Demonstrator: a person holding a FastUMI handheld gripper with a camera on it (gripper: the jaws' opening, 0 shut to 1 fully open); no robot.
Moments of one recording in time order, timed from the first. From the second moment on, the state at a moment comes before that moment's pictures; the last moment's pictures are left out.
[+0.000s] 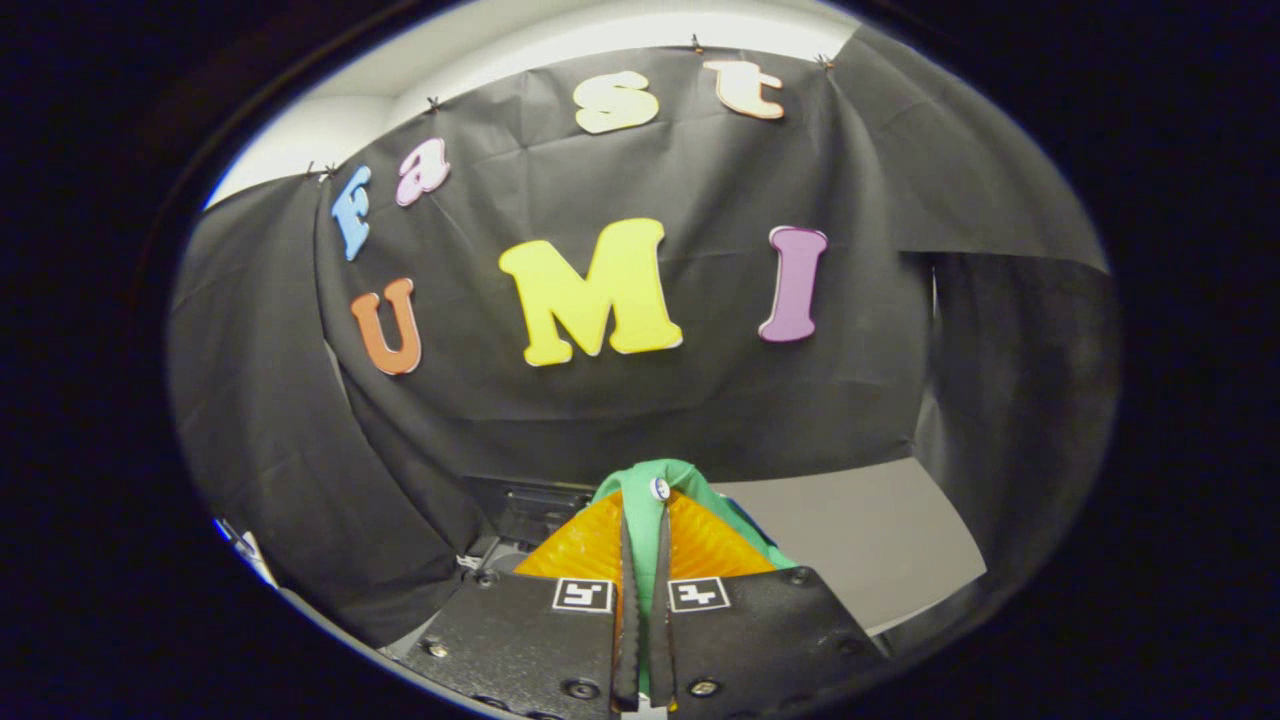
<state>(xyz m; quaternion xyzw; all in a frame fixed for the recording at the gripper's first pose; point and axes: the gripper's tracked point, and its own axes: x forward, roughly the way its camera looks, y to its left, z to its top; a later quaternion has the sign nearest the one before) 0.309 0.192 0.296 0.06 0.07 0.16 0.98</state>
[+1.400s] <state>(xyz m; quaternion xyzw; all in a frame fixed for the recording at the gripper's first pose) 0.365 0.436 0.195 0.05 0.20 0.24 0.95</state>
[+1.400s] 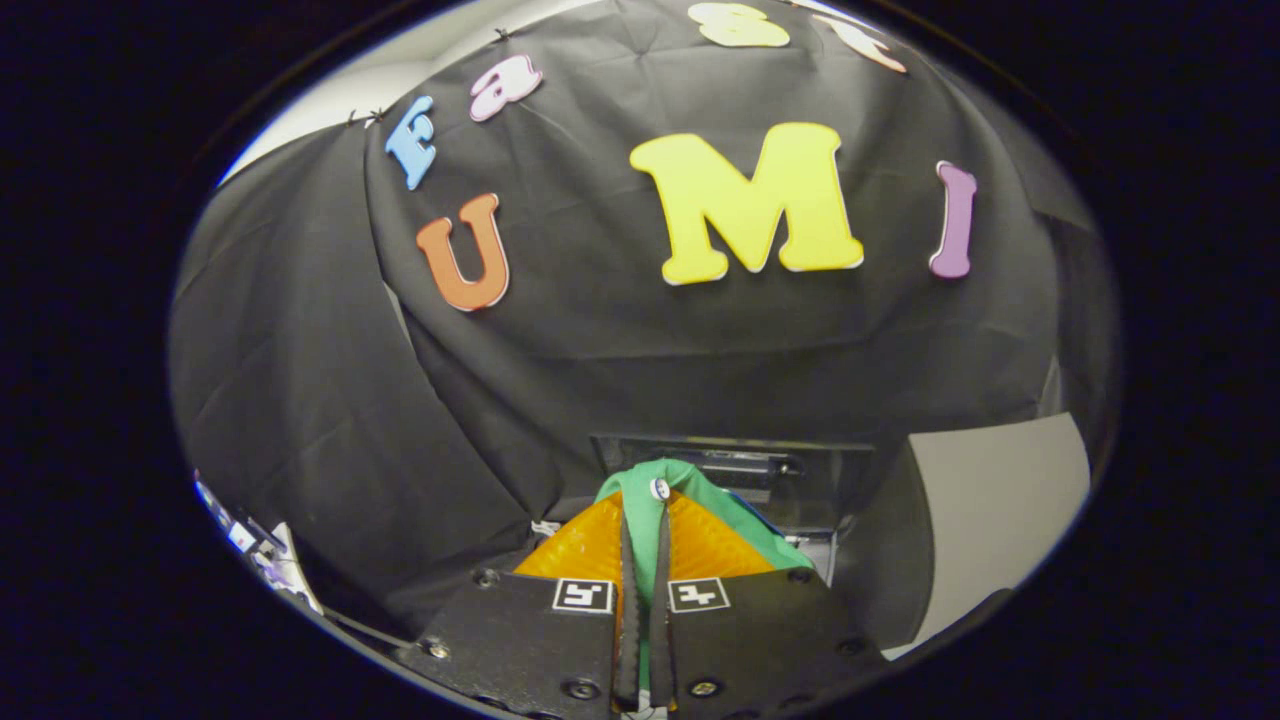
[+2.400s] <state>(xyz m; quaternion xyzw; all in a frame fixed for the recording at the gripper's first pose) 0.467 0.466 -0.013 0.01 0.36 0.19 0.91</state>
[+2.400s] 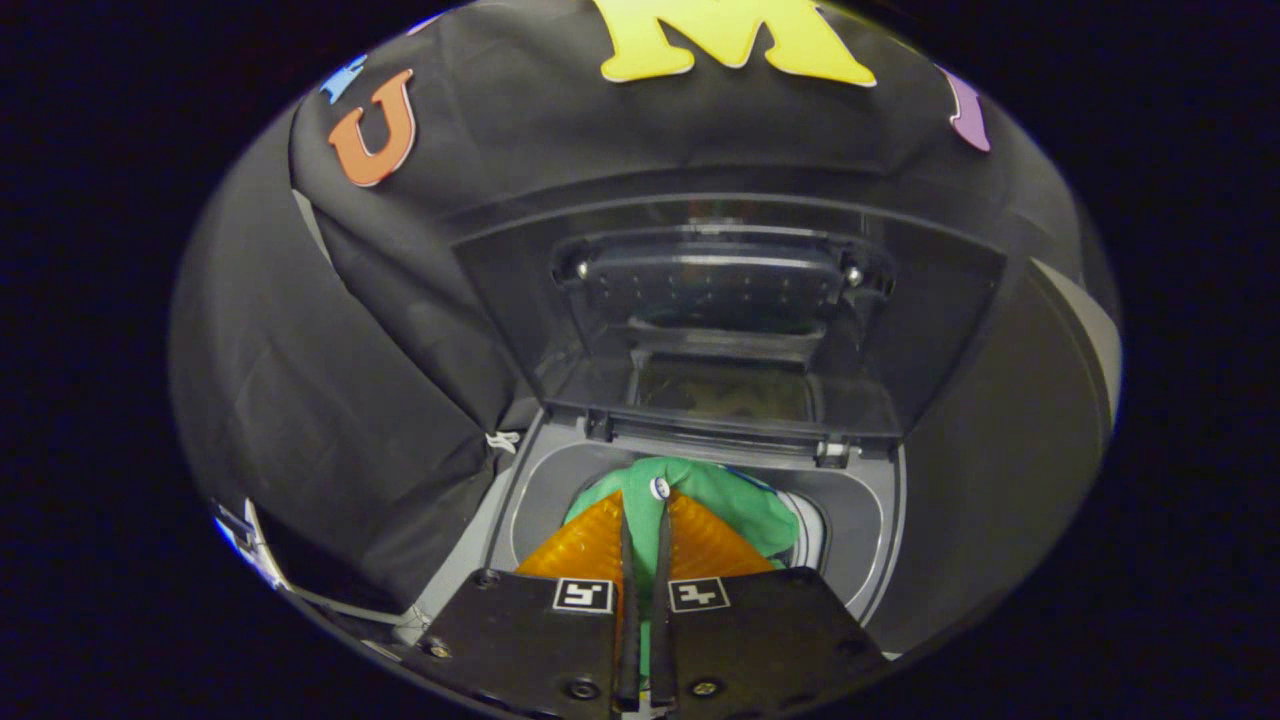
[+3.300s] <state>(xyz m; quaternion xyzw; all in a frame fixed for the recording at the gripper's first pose) 0.454 0.454 -0.082 0.01 0.44 0.13 0.89</state>
